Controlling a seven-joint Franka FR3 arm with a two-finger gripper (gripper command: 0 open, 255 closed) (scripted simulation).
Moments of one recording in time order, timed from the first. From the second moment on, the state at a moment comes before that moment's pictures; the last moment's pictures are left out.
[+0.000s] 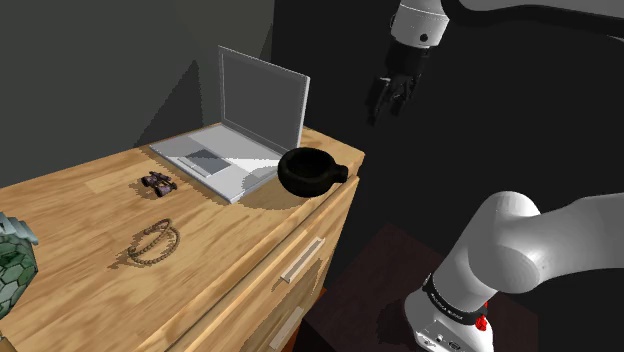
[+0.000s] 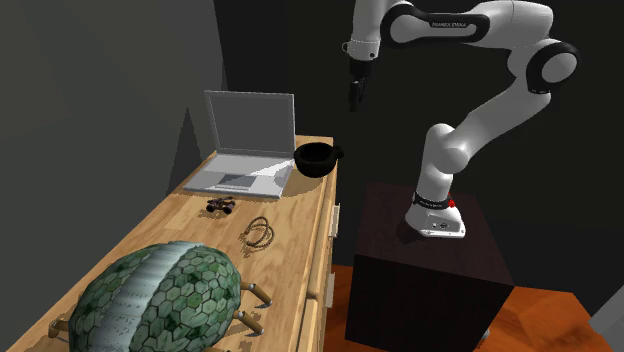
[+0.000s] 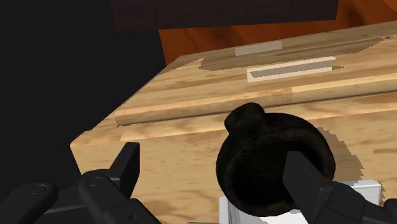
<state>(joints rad) 0.02 -0.80 0.03 -2.34 -0.09 1.60 0.17</state>
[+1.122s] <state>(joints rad) 0.07 -0.45 0.36 -2.23 -0.01 1.78 0.56</state>
